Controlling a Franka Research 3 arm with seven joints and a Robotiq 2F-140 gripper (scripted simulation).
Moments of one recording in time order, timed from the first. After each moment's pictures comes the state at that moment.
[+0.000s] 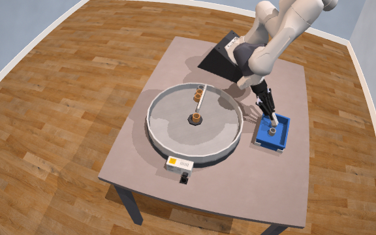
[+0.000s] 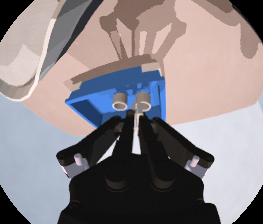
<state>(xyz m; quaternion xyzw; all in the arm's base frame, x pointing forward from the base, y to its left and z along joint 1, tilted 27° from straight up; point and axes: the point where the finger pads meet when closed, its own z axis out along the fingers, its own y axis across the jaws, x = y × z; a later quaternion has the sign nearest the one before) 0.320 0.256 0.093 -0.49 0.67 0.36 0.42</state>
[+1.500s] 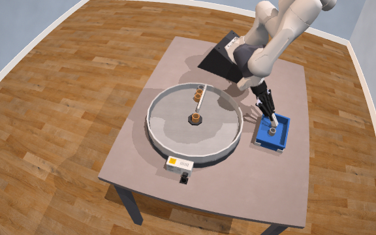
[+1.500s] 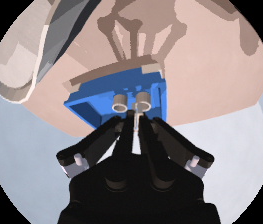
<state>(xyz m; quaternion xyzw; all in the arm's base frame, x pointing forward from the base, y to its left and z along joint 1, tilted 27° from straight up) 0.321 0.259 0.089 -0.49 0.67 0.36 0.42</state>
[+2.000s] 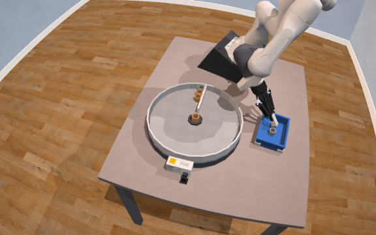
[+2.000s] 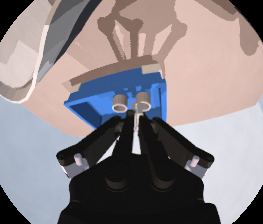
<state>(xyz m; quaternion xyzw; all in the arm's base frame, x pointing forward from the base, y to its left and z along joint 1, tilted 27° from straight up) 0.321 0.259 0.088 -0.49 0.67 0.36 0.42</state>
